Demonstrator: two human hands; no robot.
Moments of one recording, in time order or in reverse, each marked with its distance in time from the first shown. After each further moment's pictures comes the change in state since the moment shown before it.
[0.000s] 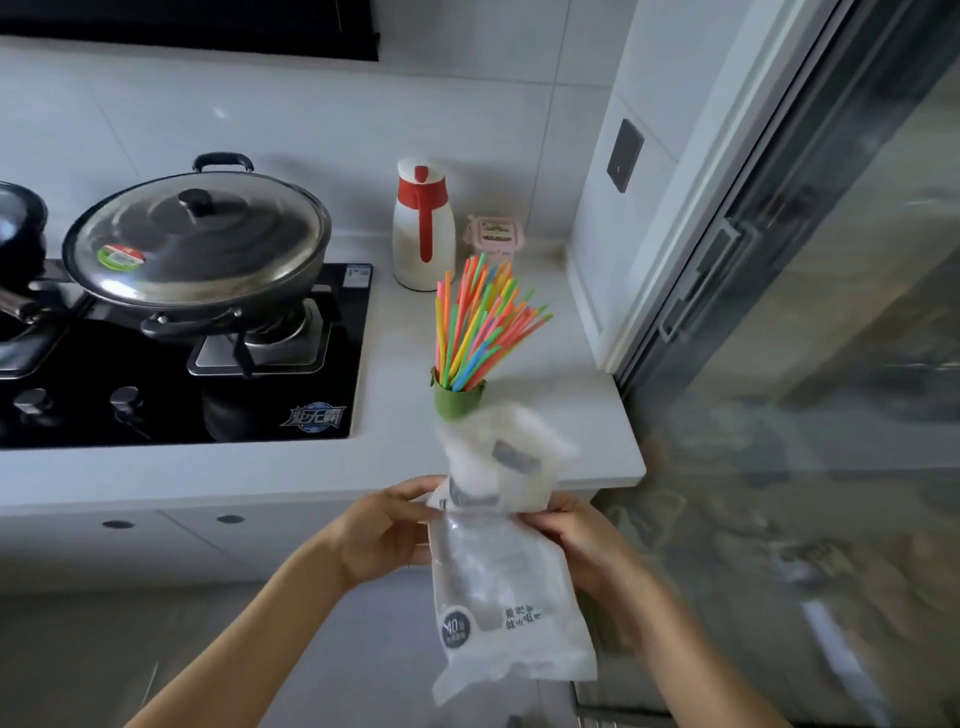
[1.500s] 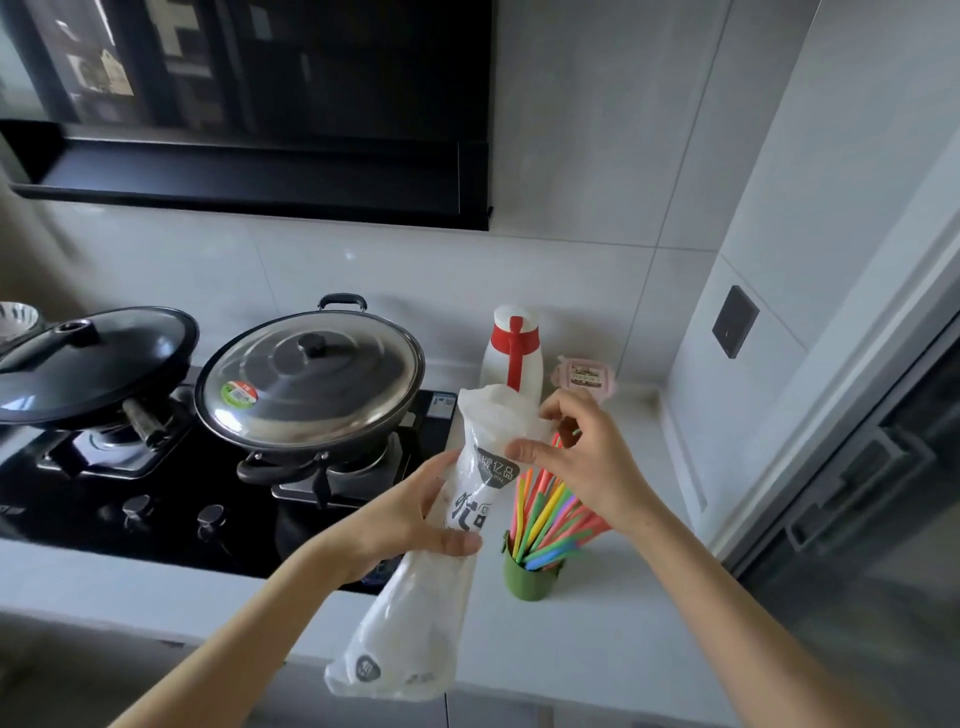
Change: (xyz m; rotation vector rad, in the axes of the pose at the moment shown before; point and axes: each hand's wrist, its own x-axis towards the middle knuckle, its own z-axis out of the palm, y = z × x) left_hand -0.010 0.188 0.003 0.761 0.071 0.401; right_hand 0.104 -0.213 0.103 -0.881 0.049 -0.874
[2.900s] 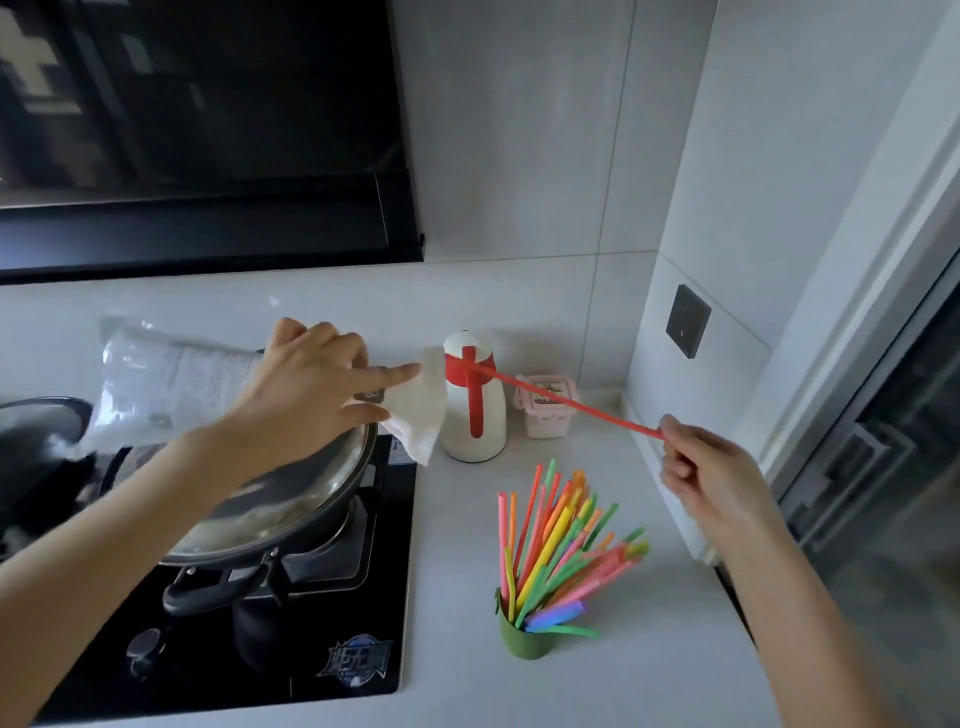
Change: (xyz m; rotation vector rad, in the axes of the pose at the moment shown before) left_hand 0.076 0.119 -0.114 1.772 0.442 0.651; right_hand 0.017 0.078 -0.078 0.834 0.574 0.479
